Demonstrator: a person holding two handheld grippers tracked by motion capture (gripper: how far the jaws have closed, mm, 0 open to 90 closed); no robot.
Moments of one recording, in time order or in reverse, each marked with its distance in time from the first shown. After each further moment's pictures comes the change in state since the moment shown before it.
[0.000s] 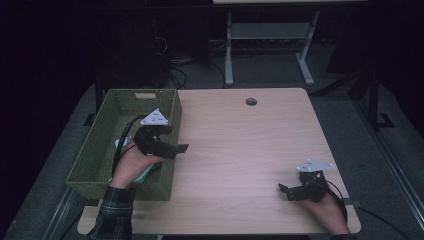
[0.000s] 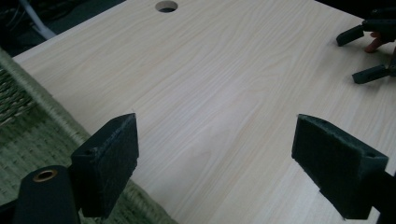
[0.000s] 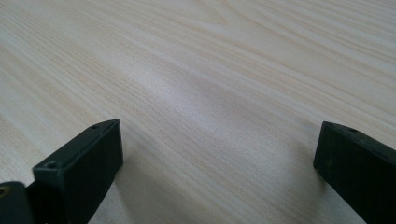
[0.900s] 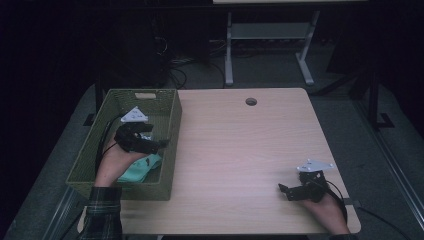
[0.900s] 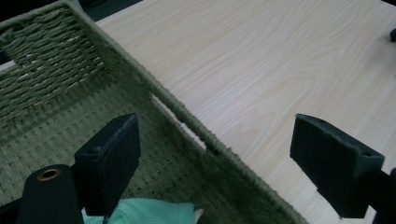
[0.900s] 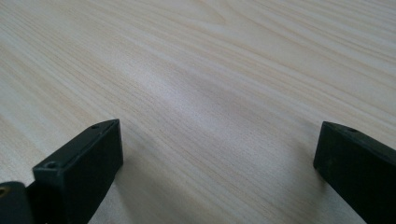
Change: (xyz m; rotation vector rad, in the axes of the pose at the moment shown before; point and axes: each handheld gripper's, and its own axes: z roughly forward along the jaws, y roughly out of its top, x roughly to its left) left arm 0.035 -0.021 -0.023 0.015 0.102 -0.056; right arm 0.000 0.000 0.000 0.001 0.000 0.001
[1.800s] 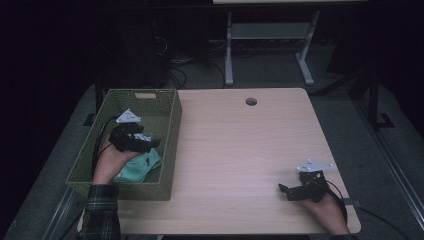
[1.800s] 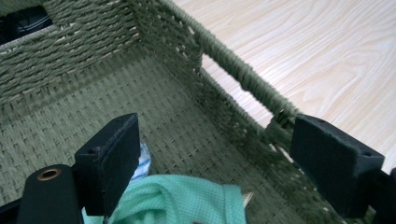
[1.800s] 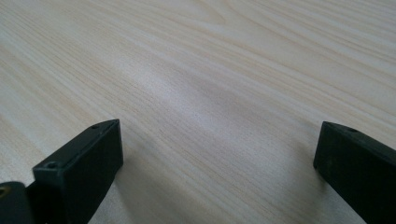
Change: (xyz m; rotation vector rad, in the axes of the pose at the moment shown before) left arm 0.032 -0.025 0.012 0.034 0.078 -0.053; right arm 0.000 0.000 0.000 0.000 0.000 0.000
